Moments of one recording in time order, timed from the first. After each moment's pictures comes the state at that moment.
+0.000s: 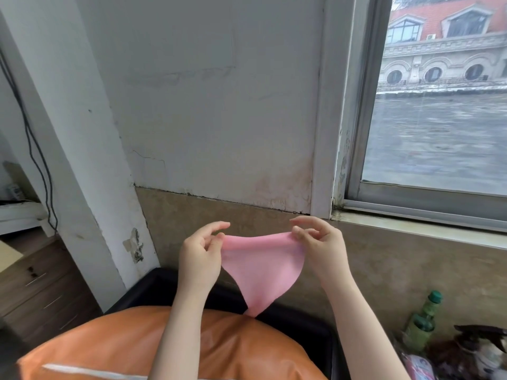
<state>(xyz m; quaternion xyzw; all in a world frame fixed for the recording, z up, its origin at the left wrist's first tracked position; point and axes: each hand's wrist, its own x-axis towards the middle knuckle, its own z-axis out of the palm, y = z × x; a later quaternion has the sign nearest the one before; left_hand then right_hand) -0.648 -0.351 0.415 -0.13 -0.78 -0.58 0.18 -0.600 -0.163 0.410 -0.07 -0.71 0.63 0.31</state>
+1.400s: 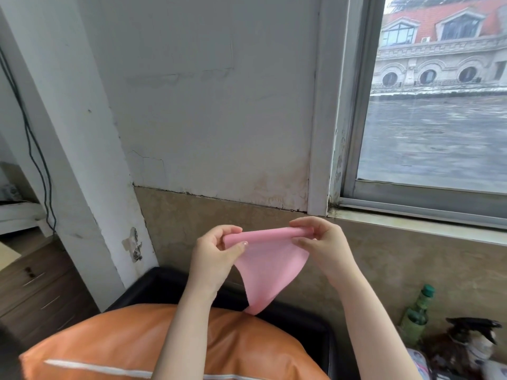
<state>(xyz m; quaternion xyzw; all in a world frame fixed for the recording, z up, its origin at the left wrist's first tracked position) -0.635 -0.344 0.410 -0.14 -0.76 -0.63 0.07 -0.584 -0.154 0.415 -0.05 -0.76 0.59 0.26</state>
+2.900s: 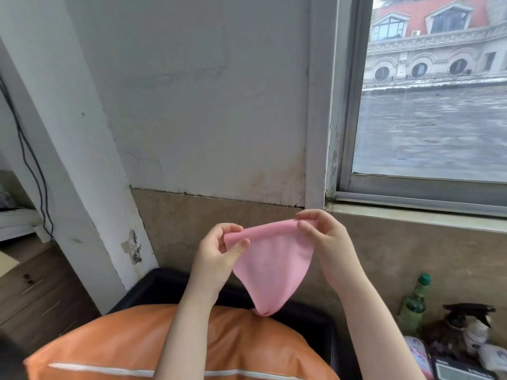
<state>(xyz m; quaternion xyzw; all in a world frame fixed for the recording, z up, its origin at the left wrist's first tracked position) -0.623 -0.347 0.412 -0.19 -0.70 -0.68 0.02 -0.567 -0.167 0.417 -0.05 -0.68 0.67 0.28</state>
